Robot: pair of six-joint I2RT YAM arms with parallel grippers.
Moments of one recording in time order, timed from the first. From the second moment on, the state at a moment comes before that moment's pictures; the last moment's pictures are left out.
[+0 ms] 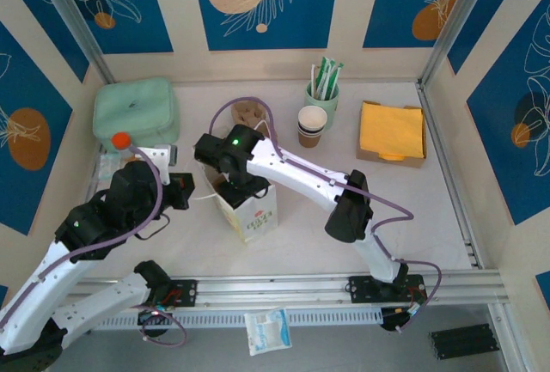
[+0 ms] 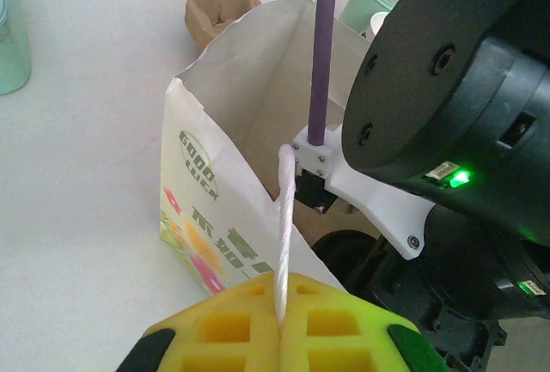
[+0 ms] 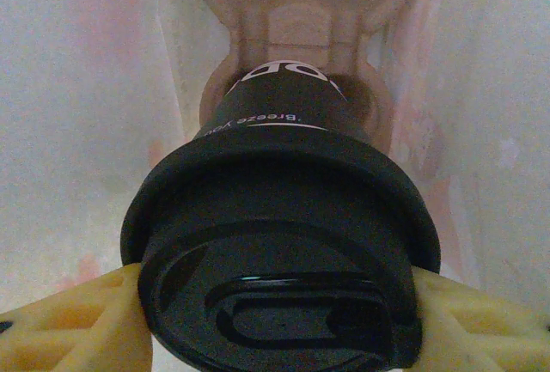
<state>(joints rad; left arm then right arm) -0.73 0.72 1.10 -0.96 -0.21 -0.54 1.09 2.18 2.29 -1.65 0.01 0.47</state>
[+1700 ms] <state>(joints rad) -0.73 0.73 1.09 -0.94 -0.19 -0.54 1.06 2.18 2.38 -1.69 0.01 0.47</state>
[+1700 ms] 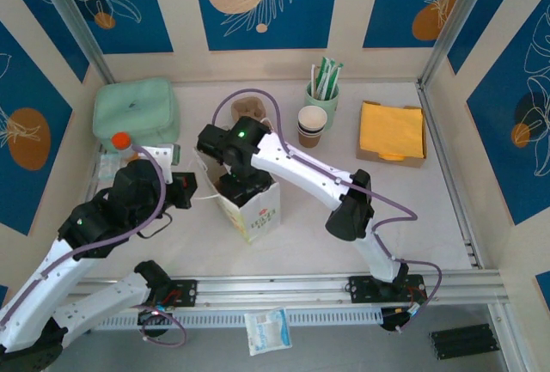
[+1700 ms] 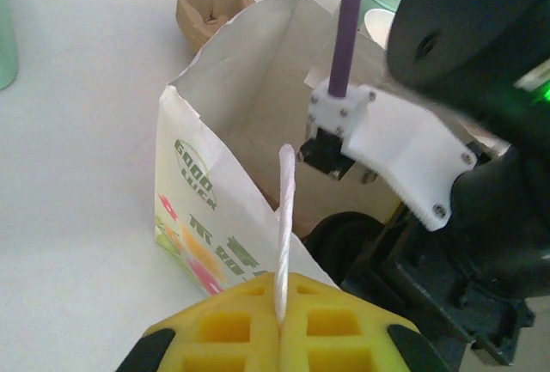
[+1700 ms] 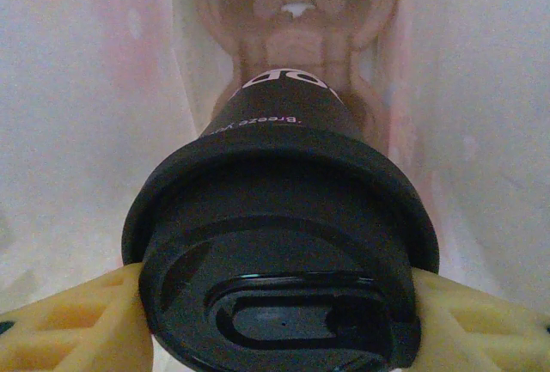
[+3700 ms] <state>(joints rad) -0.73 0.77 1.08 -0.91 -0.18 -0.54 1.05 2.12 2.20 -1.68 -0.03 0.37</state>
